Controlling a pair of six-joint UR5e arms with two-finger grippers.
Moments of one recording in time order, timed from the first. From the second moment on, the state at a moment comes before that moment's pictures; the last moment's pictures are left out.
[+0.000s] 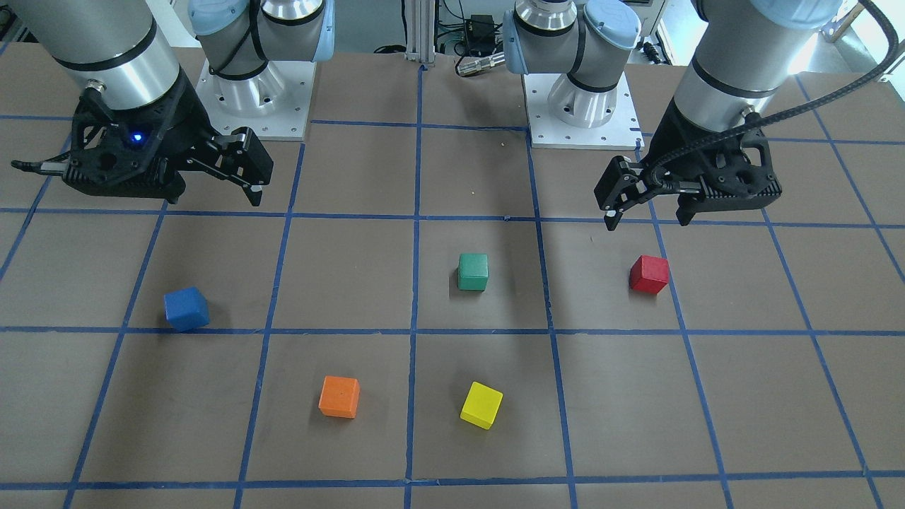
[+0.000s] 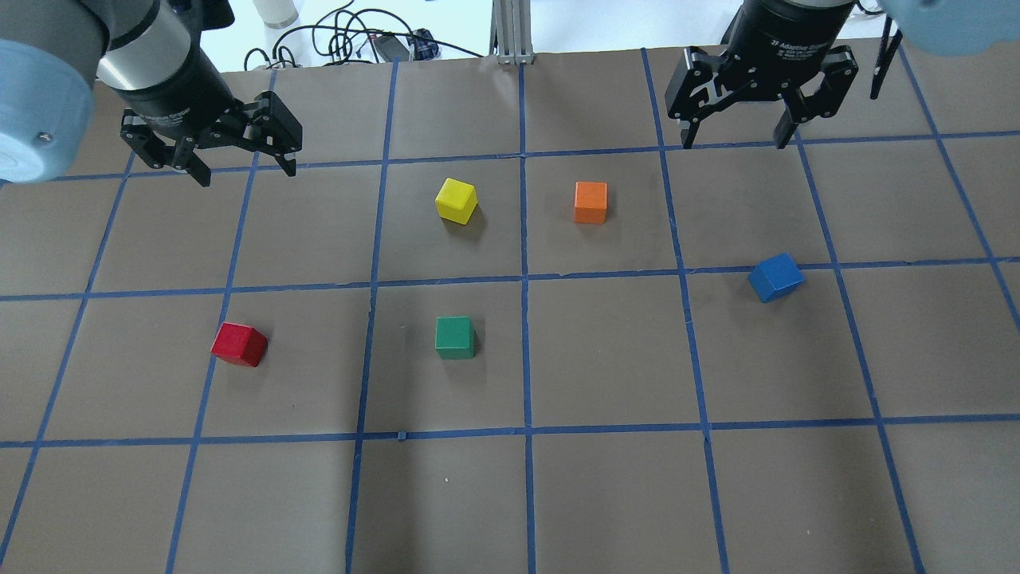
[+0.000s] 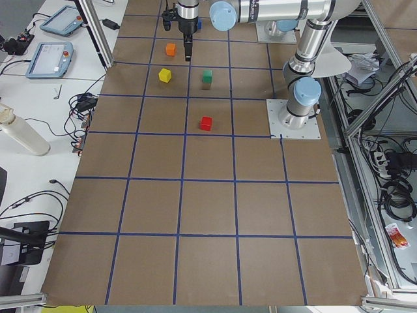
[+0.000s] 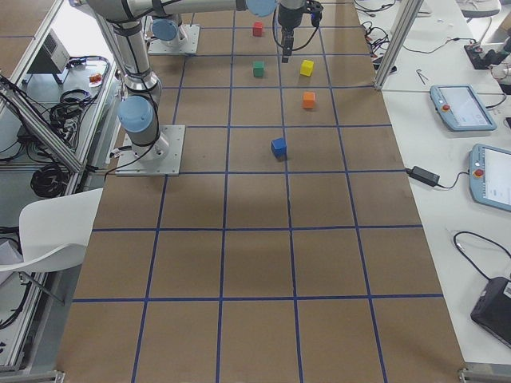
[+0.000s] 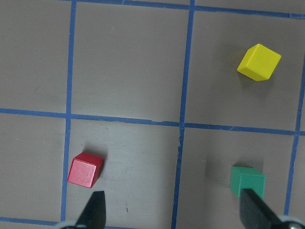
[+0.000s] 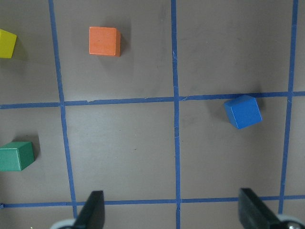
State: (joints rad) left arm -1.51 -1.61 -1.58 -1.45 1.59 -0.02; right arm 1.60 -1.46 1.40 -1.49 -1.54 0.06
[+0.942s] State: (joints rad) left arm -1.46 -1.61 -1.62 -1.45 1.59 0.11; right arm 1.59 -1.48 1.41 -1.48 -1.55 0.06
